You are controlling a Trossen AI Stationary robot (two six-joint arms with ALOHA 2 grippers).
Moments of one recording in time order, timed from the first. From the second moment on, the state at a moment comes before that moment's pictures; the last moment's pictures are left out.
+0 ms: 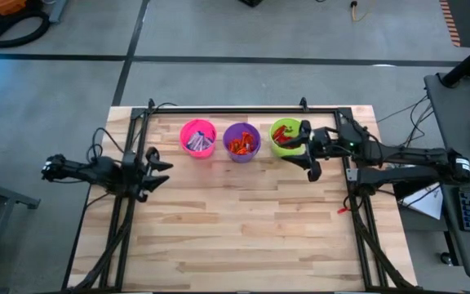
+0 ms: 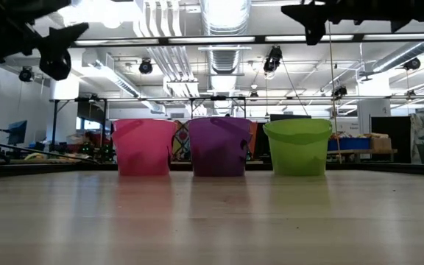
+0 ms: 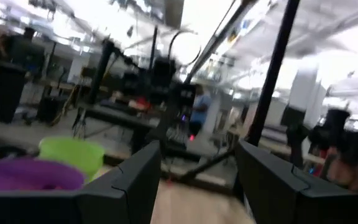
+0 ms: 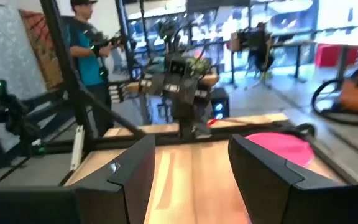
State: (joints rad) left arm -0.22 0.00 0.01 0.33 -0.21 -0.23; right arm -0.25 0.86 0.58 0.33 -0.33 0.12
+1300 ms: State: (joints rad) left arm -0.22 0.00 0.02 0.23 -0.28 -0.13; right arm -0.24 0.01 0.17 0.16 -0.08 0.16
